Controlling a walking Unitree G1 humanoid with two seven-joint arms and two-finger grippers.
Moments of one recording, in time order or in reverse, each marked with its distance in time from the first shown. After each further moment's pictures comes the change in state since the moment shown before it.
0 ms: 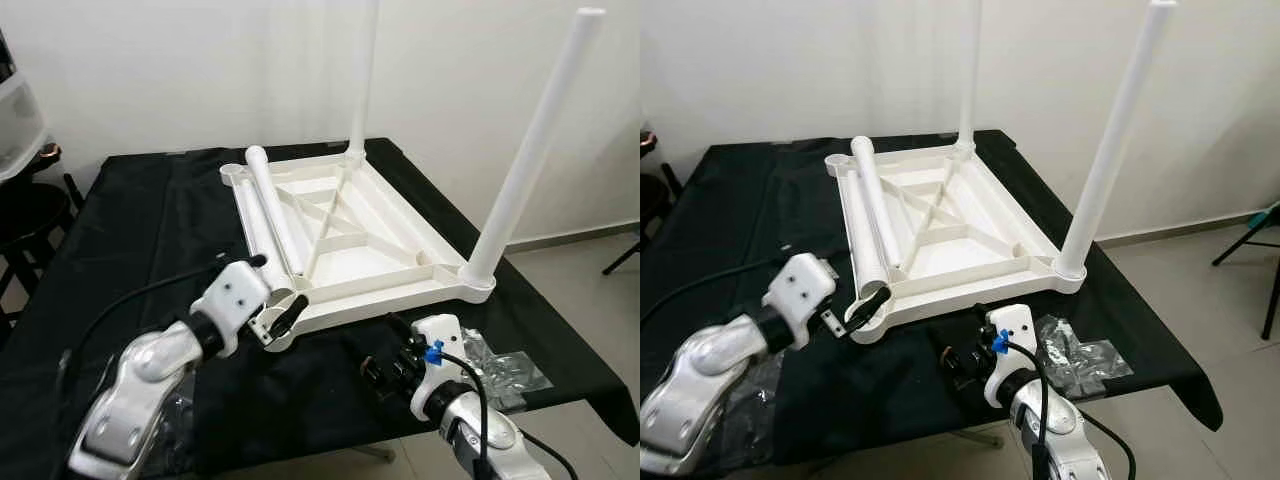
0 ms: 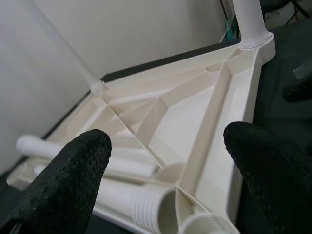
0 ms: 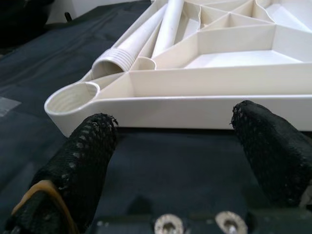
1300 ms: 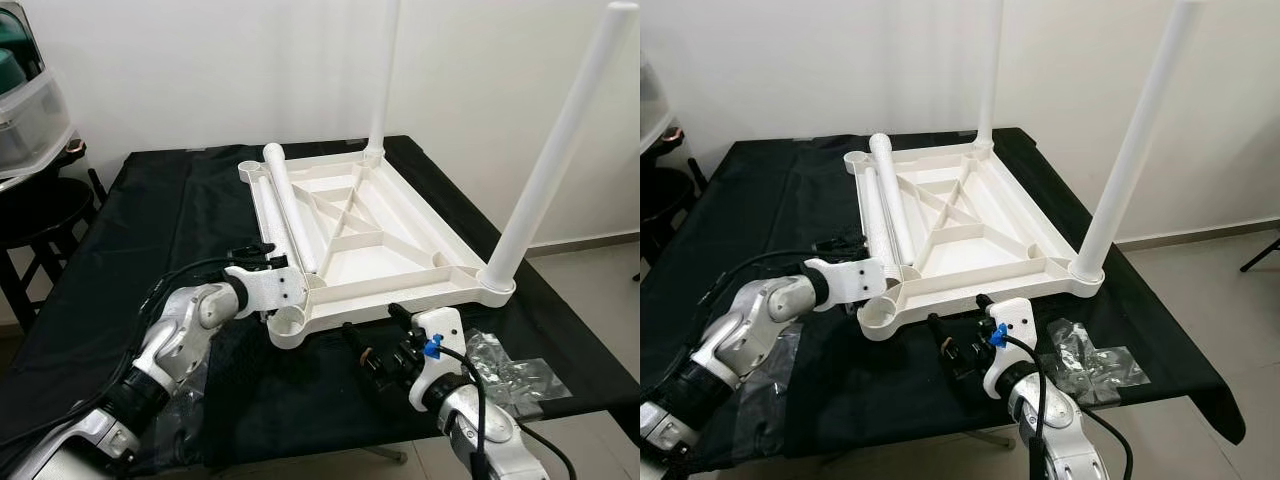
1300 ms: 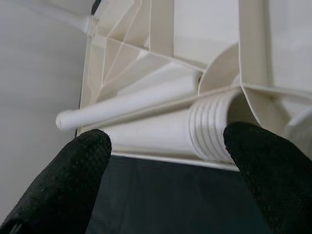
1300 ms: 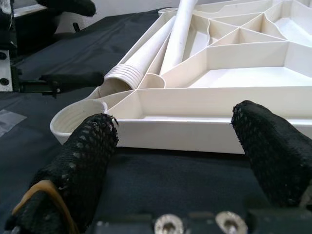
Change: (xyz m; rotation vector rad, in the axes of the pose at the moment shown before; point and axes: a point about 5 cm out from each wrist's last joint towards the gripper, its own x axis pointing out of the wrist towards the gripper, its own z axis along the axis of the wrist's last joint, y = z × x) left arm 0.058 0.009 -0.038 0.562 0.308 -0.150; right arm 0.007 0.000 0.009 -0.006 -0.046 -0.029
